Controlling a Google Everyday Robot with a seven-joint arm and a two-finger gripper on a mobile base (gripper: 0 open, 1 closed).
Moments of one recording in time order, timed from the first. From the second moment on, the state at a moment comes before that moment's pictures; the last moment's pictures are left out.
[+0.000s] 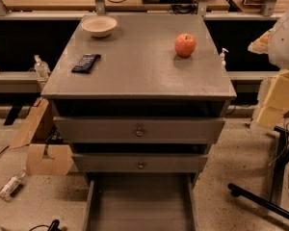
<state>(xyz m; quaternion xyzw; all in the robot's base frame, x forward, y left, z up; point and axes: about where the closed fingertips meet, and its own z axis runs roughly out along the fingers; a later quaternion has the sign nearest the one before) 0.438 -0.217 0.976 -0.60 0.78 -0.03 0.16</state>
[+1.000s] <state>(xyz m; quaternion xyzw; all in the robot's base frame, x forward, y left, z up) 0.472 -0.212 0.944 -0.56 0.80 0.00 0.22</state>
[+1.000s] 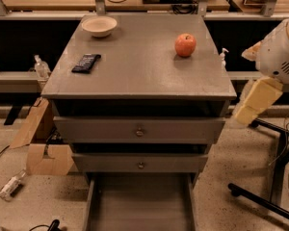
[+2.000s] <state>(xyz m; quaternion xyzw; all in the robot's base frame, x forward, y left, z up) 0.574 -0.227 0.901 -0.42 0.81 0.04 0.41</state>
